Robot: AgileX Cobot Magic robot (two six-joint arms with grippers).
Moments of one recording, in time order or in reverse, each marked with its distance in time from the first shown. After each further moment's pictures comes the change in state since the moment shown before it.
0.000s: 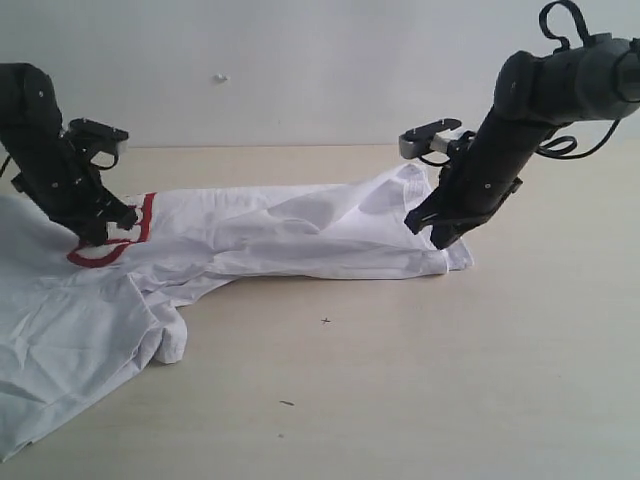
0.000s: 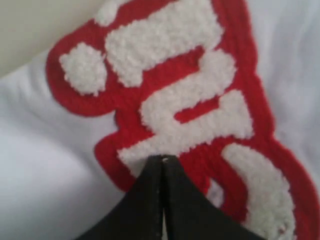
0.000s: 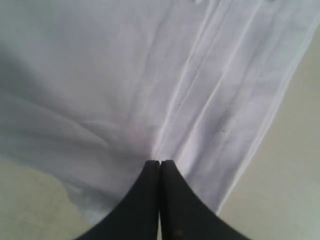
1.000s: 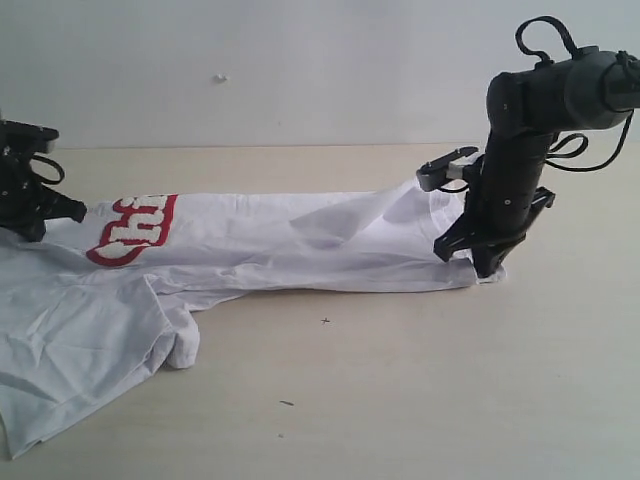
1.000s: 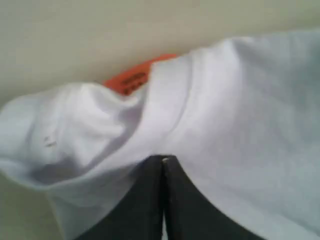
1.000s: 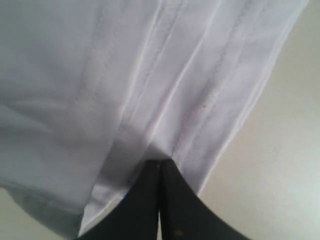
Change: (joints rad) left arm 0.138 -0.010 0.069 0.150 -0.204 -0.283; right arm 0.005 0.026 -0.008 -0.287 0.167 0.202
